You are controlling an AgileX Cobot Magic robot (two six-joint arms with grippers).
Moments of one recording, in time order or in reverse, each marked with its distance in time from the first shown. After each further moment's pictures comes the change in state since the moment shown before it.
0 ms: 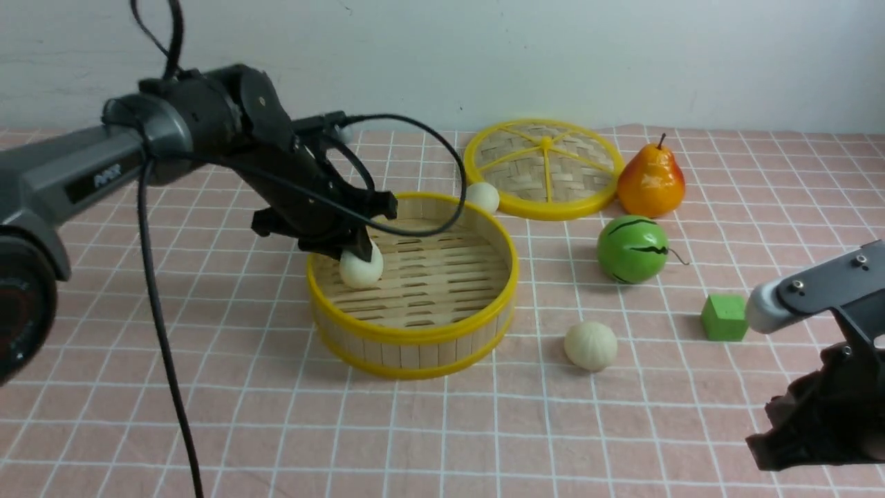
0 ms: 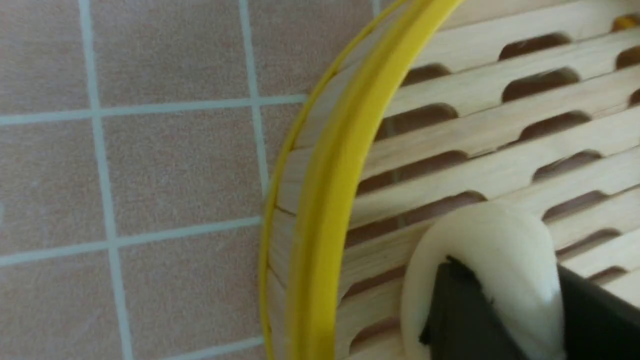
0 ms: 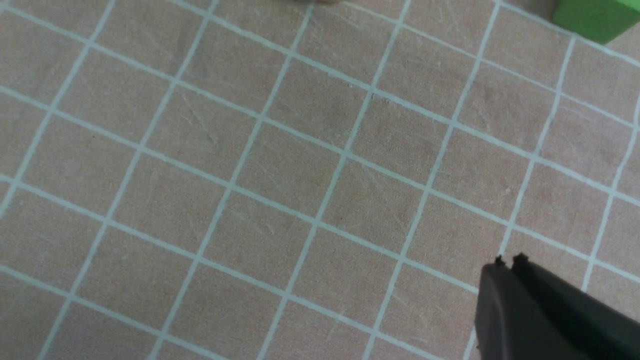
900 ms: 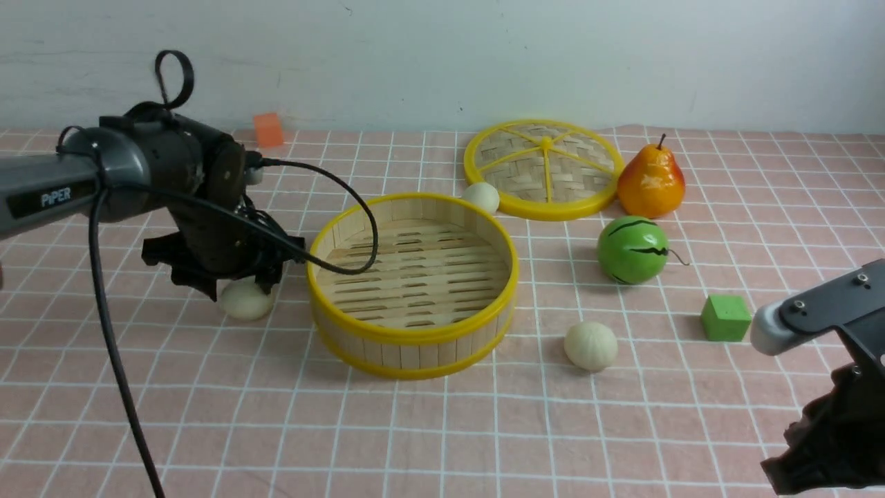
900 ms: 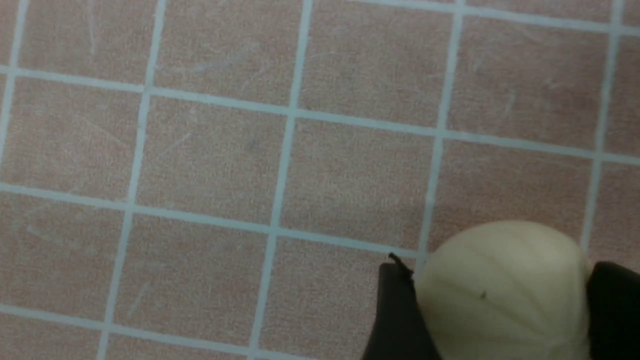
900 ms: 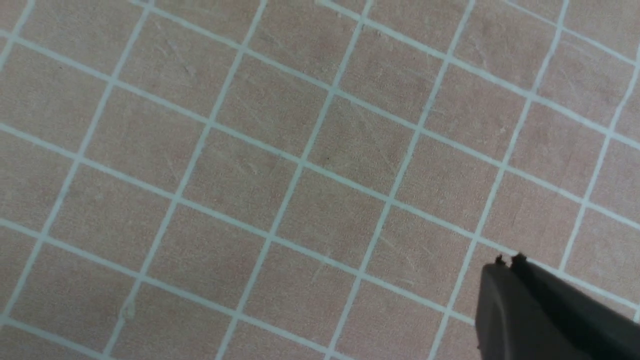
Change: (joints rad) right arm 0.000 0.000 0.000 -0.020 0.093 0.001; left arm 0.064 -0.097 0.263 0.543 -0.098 -0.471
